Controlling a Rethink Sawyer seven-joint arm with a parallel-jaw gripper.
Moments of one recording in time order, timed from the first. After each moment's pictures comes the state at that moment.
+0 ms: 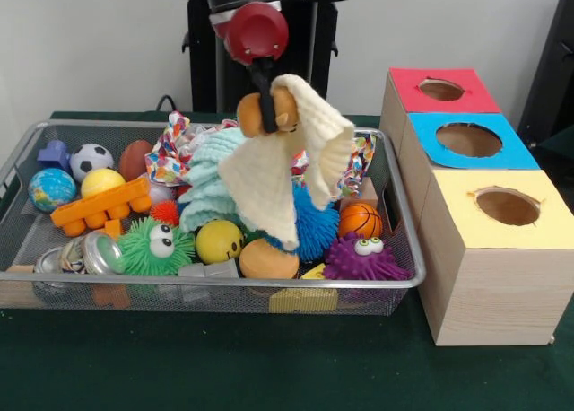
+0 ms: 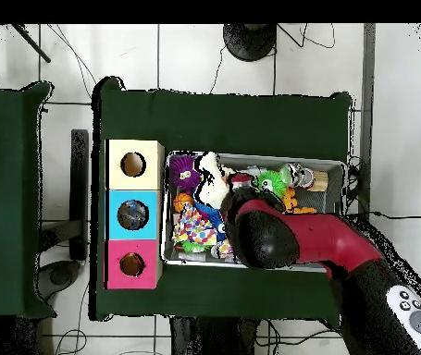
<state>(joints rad) -0.85 -0.83 0.67 1.97 -0.39 0.27 0.01</state>
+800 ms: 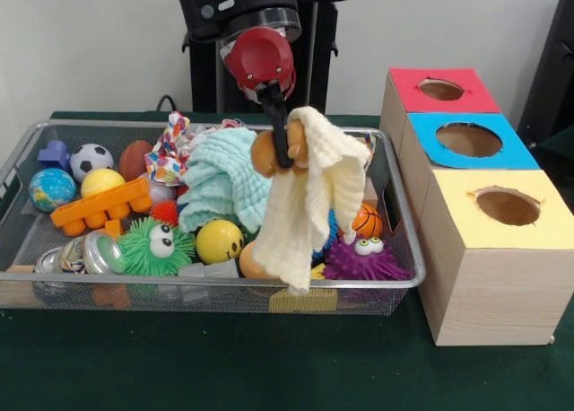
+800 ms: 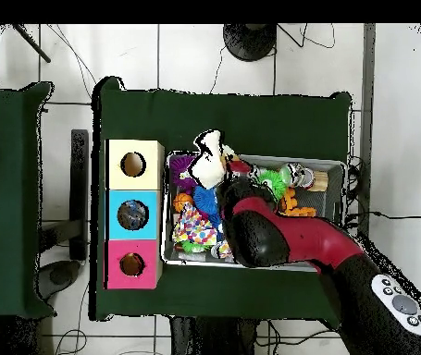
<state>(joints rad) -0.85 -0.70 0.65 1.96 -0.39 -0.07 0.09</state>
